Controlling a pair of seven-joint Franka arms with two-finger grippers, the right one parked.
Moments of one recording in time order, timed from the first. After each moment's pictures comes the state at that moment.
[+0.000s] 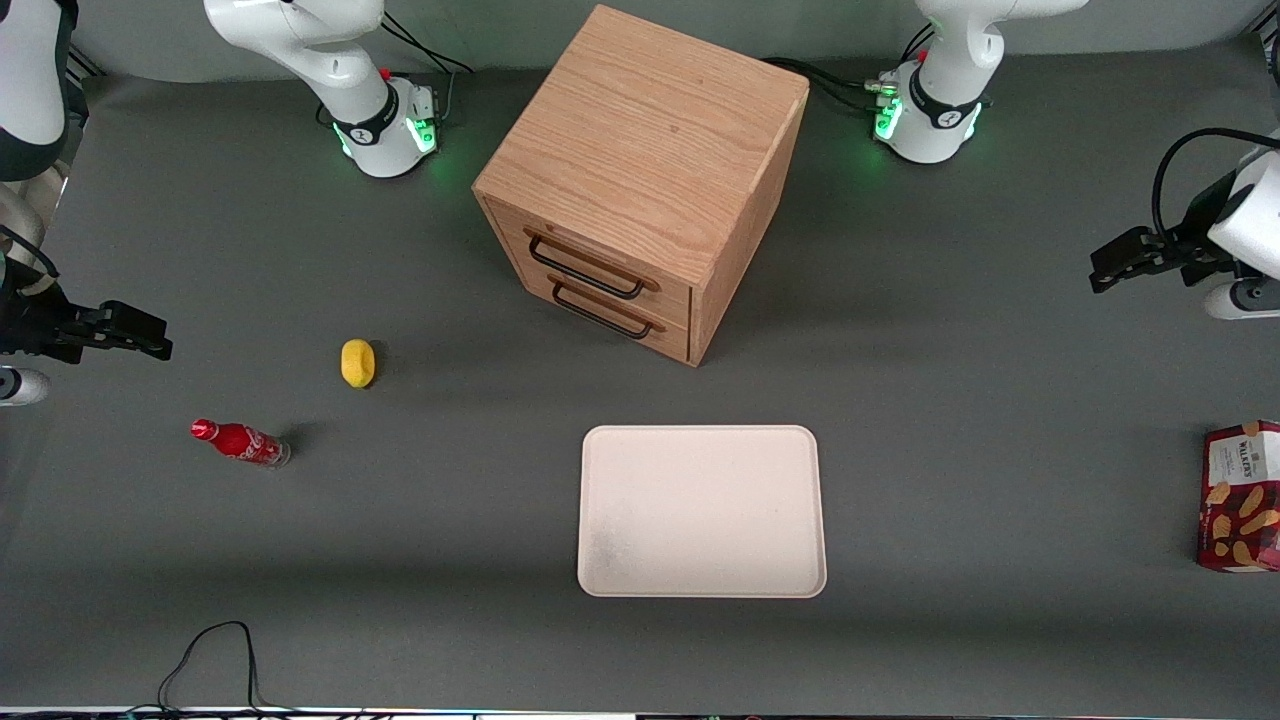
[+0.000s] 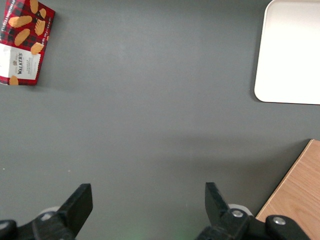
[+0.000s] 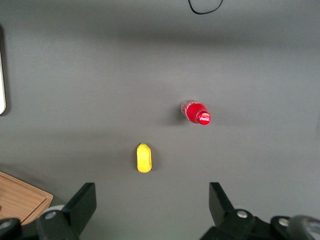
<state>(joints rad) 0.02 -0.05 -0.04 -1.69 0.02 1.61 -0.07</state>
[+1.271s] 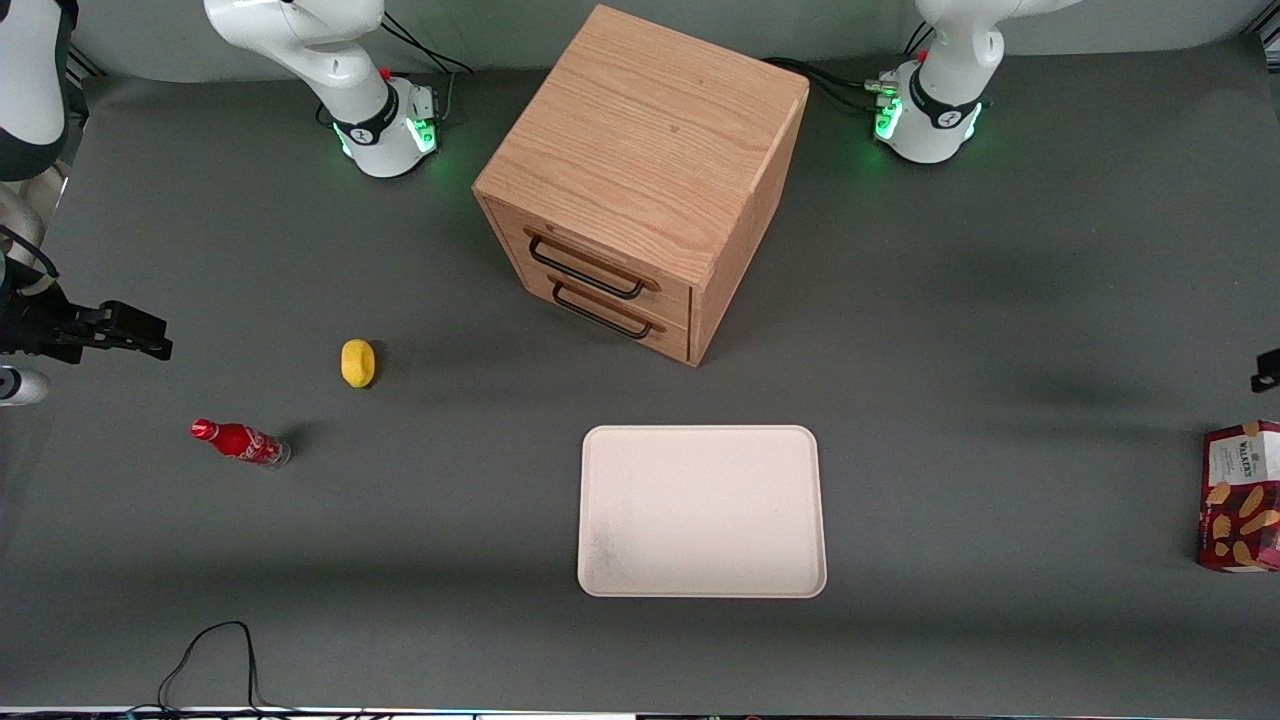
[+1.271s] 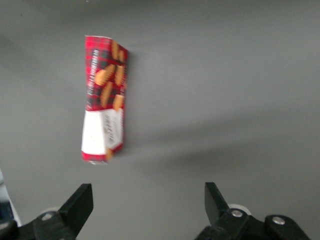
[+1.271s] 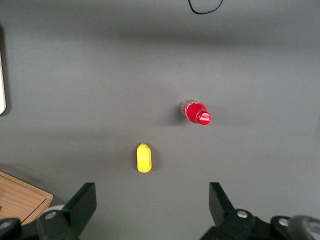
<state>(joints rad) 0.17 0.40 0.28 -1.56 -0.07 2.01 0.73</state>
